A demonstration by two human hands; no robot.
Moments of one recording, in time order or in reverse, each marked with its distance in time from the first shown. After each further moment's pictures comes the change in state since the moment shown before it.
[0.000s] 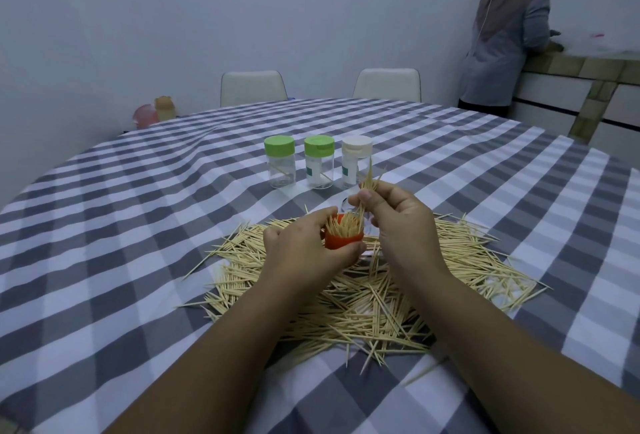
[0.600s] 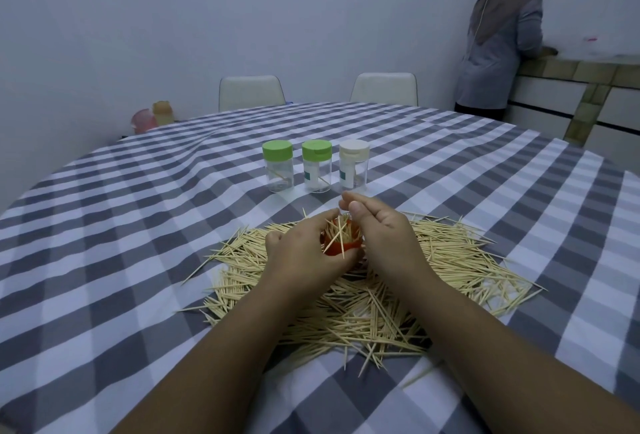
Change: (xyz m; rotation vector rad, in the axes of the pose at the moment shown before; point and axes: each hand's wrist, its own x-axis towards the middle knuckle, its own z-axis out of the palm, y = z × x) left_hand -0.001 -0.001 0.000 0.007 -0.036 0.045; right_hand -0.001 0.006 0.004 -0.171 -0.128 0.105
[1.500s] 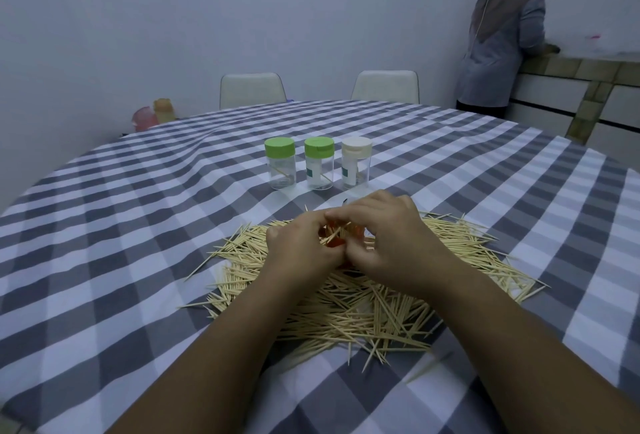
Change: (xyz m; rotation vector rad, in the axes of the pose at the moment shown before) left_hand 0.004 0.002 -0.008 -0.070 -0.029 0.003; right_hand -0.005 -0.009 -0.020 -0.923 -0.210 -0.649
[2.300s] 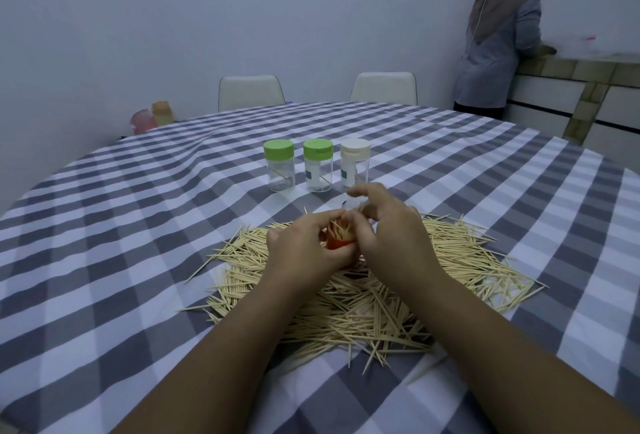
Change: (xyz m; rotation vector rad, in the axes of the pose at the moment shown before) left_hand -0.001 -0.004 0.006 -0.032 0.053 0.028; right_hand 0.004 -0.005 0.015 0.173 0.193 0.360
